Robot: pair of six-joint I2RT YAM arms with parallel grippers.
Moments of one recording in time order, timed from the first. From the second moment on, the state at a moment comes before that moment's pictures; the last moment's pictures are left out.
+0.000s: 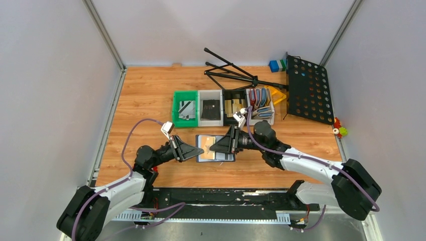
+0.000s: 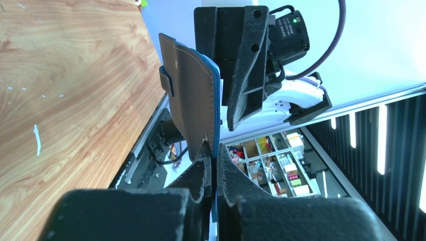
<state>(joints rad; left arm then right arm) -0.49 0.88 0.01 1.07 0.69 -1.41 0.79 1.18 0.52 0.48 -0.56 1.15</state>
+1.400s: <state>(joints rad) -0.50 0.82 0.01 0.72 0.63 -1.21 0.51 0.91 0.50 0.19 -0.61 1.03</state>
